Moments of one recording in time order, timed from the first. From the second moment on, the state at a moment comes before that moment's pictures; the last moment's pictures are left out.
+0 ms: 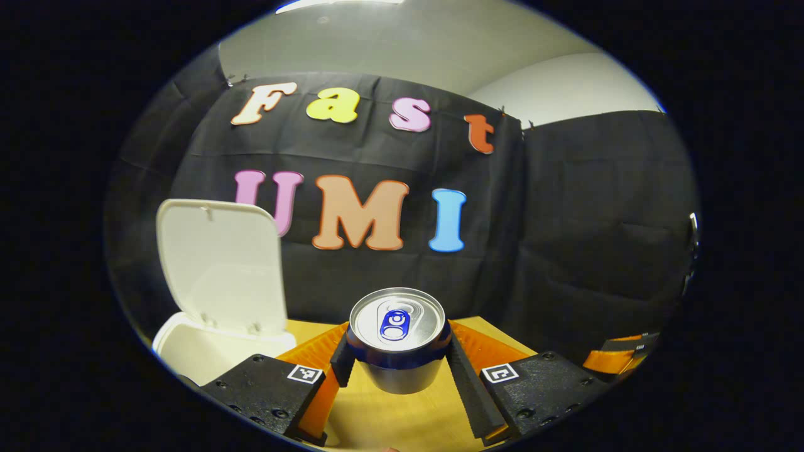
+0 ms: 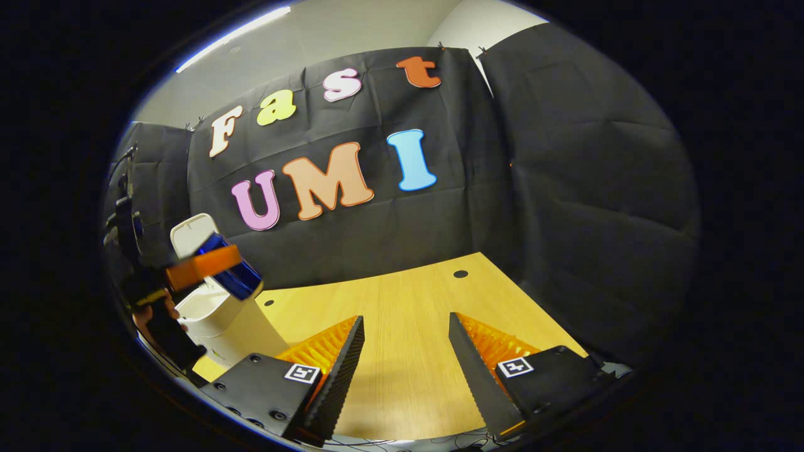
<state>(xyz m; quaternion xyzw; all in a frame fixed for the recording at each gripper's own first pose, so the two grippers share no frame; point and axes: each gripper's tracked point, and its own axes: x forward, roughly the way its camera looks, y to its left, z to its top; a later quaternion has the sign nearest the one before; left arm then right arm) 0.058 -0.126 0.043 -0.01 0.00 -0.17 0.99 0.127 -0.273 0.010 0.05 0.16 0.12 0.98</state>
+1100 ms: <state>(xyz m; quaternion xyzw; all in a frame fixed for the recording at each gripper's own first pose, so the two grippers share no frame) 0.067 0.068 0.031 0.03 0.01 0.02 1.00 0.119 -0.193 -0.033 0.02 0.21 0.17 0.96</state>
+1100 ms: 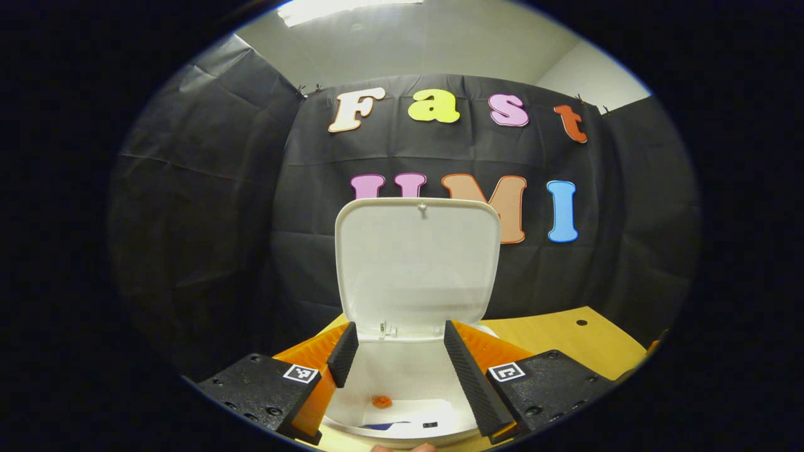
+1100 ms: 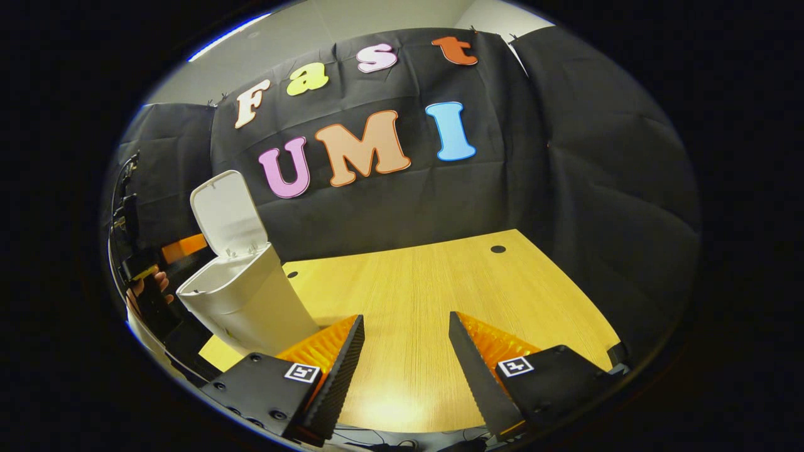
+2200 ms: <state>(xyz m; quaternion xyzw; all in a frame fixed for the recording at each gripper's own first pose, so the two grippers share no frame) 0.178 0.051 0.161 0.04 -0.04 0.01 1.00 0.115 -0.213 -0.049 0.02 0.21 0.14 0.97</state>
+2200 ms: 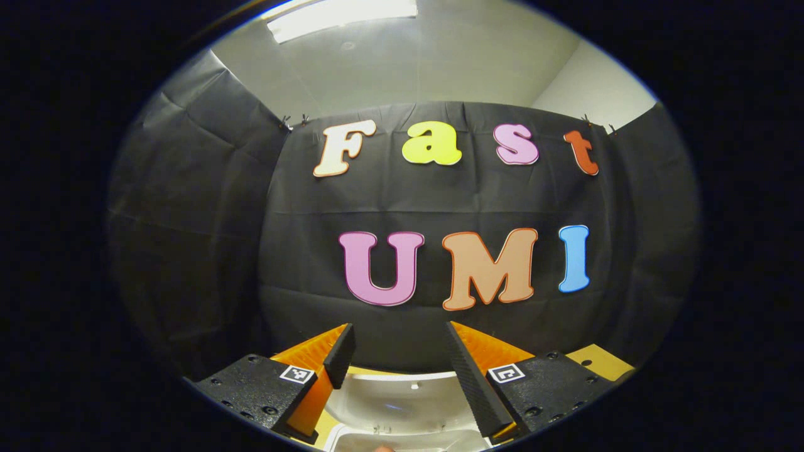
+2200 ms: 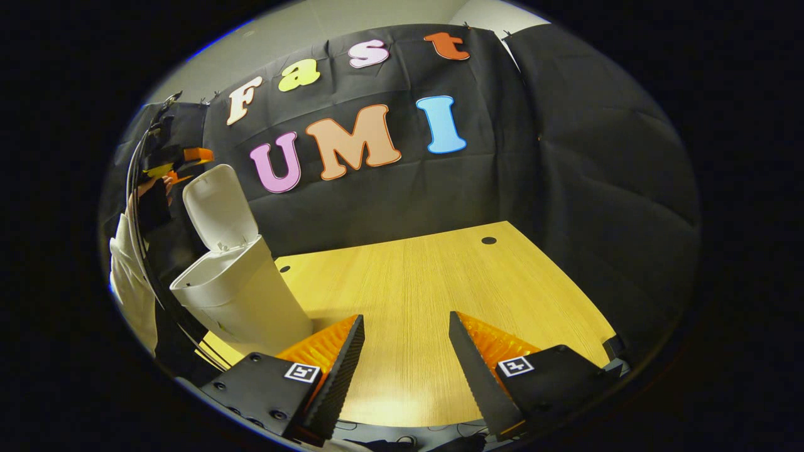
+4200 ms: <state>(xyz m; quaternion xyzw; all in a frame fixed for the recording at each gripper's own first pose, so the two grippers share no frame) 0.019 0.045 0.000 0.10 -0.25 0.03 0.96 0.112 -0.167 -0.073 0.01 0.25 0.18 0.95</state>
